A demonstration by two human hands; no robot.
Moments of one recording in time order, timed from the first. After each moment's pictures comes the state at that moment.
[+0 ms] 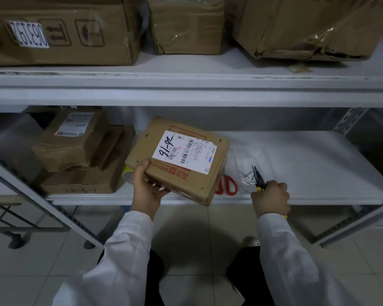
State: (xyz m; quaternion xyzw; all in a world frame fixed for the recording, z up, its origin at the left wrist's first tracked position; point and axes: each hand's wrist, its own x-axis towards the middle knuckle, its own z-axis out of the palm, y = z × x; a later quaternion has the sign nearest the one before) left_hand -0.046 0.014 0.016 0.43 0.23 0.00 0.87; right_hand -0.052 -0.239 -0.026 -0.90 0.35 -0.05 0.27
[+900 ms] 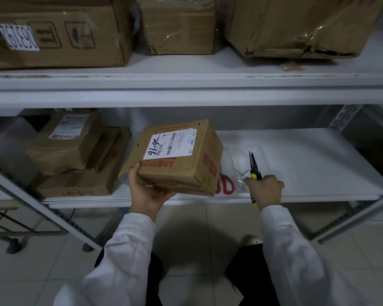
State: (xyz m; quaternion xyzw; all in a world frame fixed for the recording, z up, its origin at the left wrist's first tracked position) left_hand -0.041 0.009 0.007 0.31 0.26 -0.06 0.91; right_hand -0.041 -0.243 -0.009 -0.82 0.36 -0.04 0.45
